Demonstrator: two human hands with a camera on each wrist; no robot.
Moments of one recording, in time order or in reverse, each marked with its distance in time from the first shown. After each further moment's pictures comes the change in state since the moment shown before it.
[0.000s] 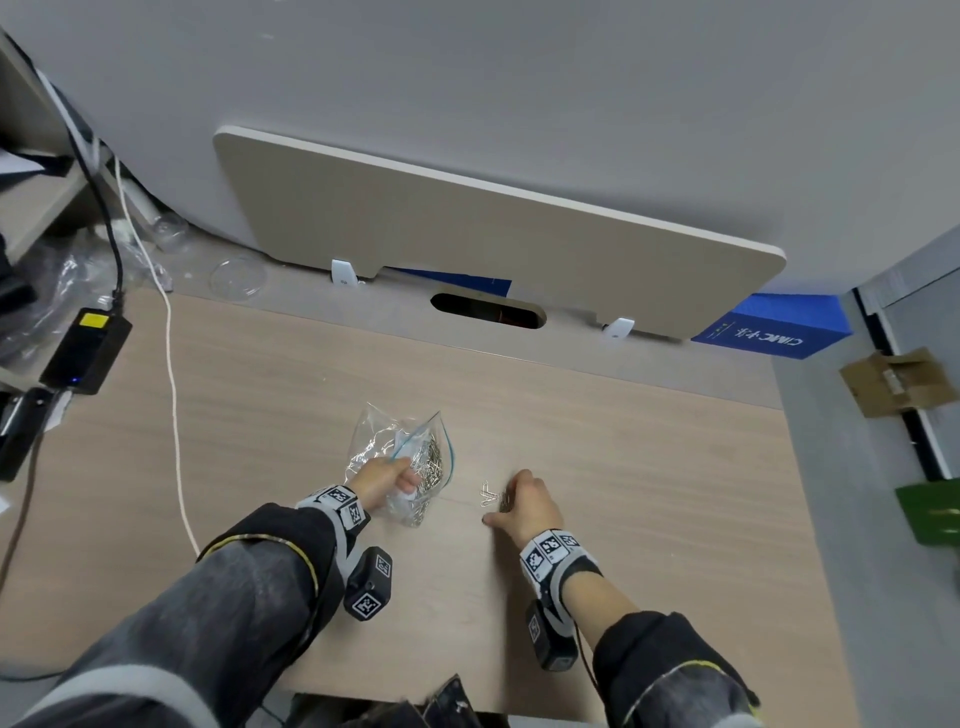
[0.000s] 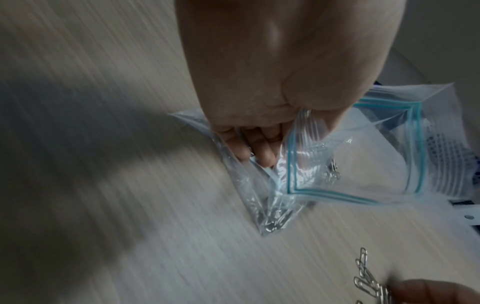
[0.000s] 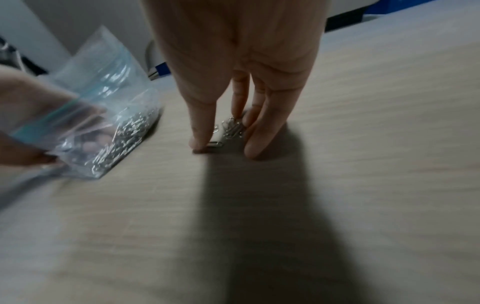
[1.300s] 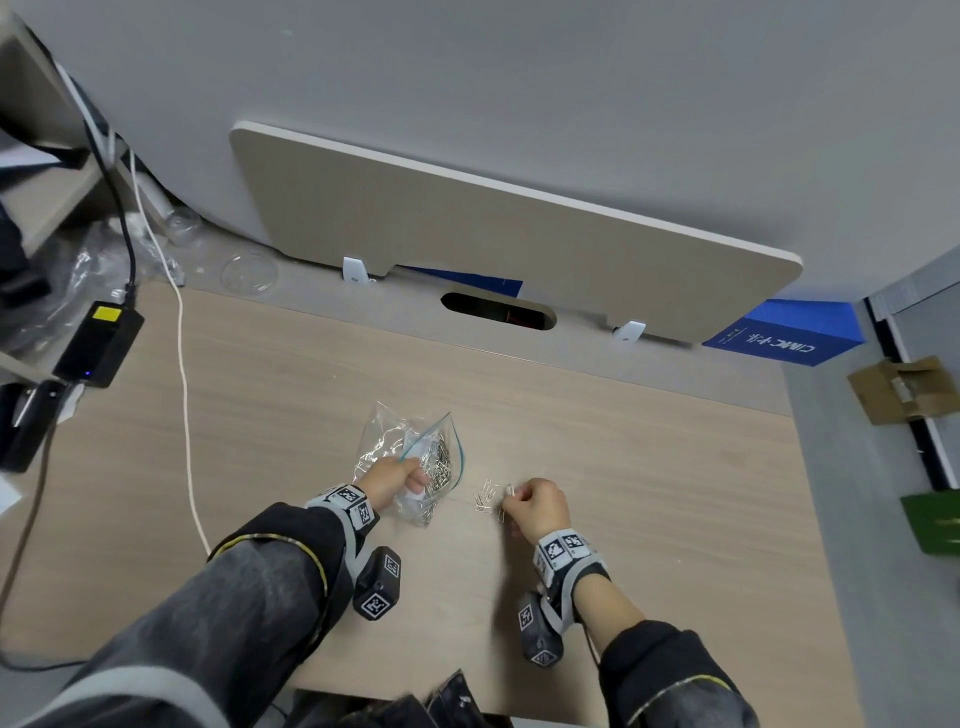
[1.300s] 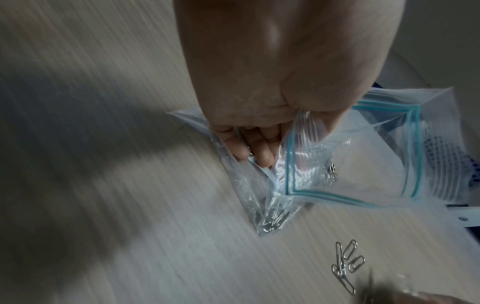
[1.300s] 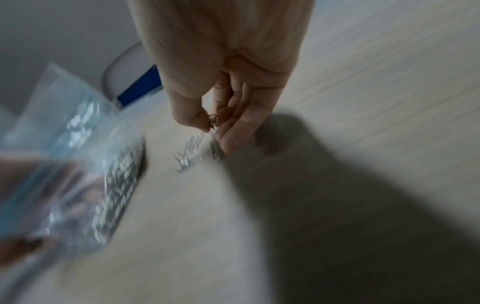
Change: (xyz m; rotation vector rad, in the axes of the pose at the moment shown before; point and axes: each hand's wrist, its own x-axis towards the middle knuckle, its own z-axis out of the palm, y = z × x) left_hand -0.002 0.004 -0.001 -0.016 -0.004 -0.040; right_hand -0.002 -0.007 -0.003 0.343 0.051 0.053
